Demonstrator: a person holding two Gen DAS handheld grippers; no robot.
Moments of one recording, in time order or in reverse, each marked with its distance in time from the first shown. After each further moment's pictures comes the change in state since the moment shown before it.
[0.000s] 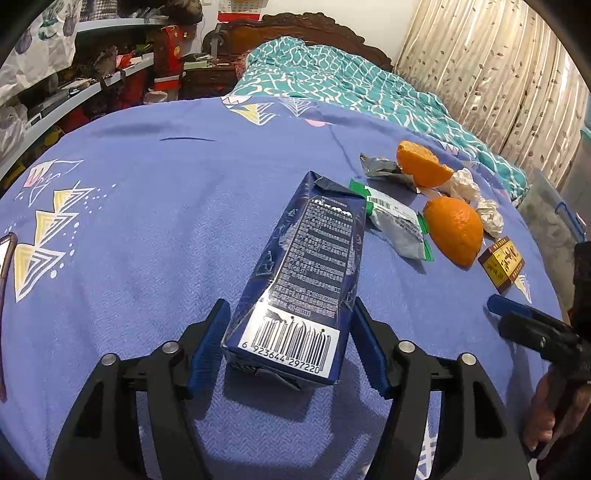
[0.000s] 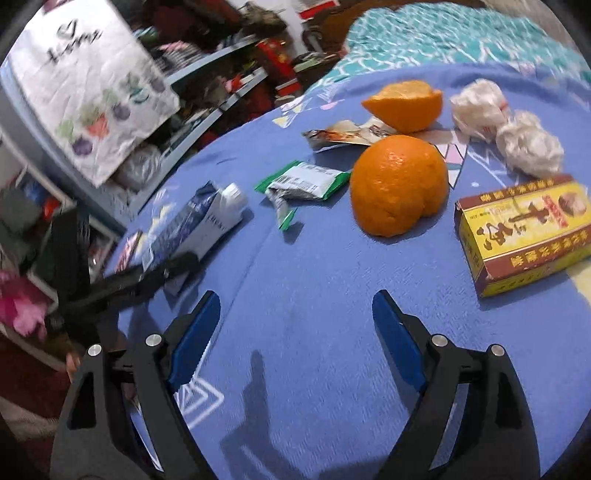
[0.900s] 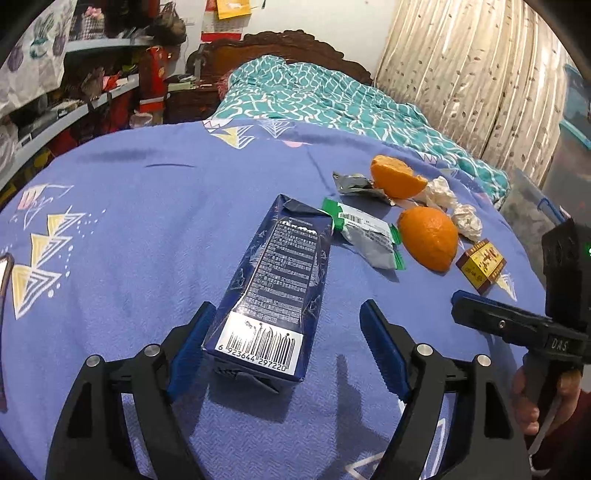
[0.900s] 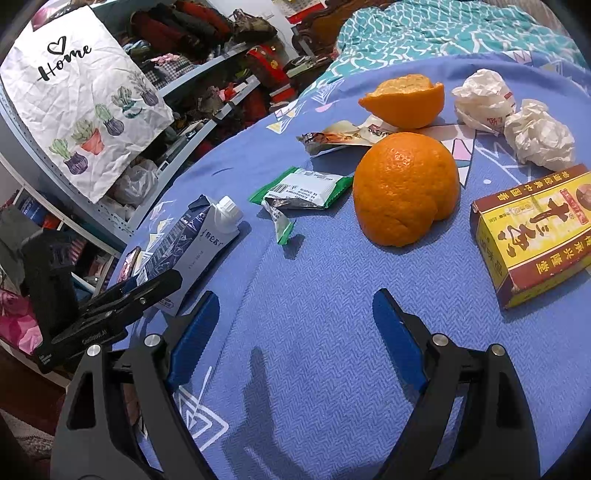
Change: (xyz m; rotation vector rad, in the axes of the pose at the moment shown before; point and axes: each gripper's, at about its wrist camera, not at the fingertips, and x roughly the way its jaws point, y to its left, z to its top) left arm -0.013 -0.016 -0.003 0.054 -0.082 -0.043; right arm 0.014 0.001 0.006 0.019 -0.025 -0.005
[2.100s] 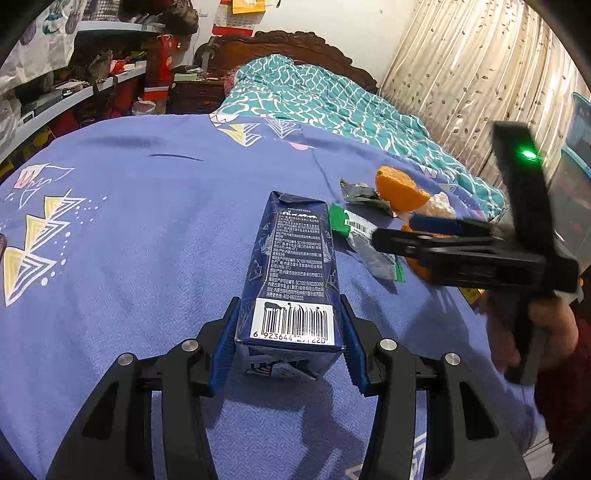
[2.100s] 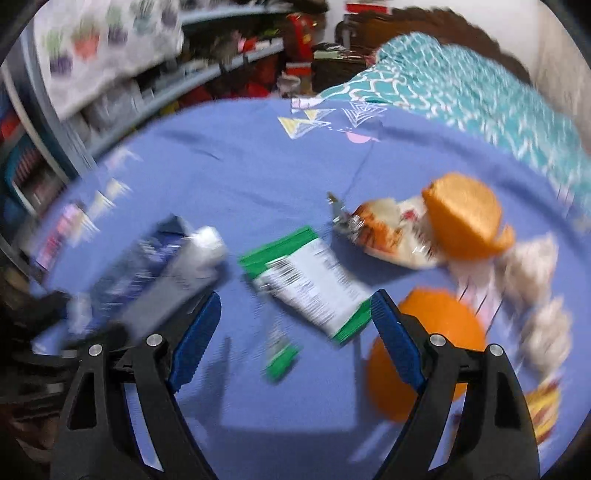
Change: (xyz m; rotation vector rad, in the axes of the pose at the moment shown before) left arm 0.002 0.018 0.004 -0.087 -0.003 -0.048; right arm 0.084 0.064 0.093 -0.455 0.157 -0.311
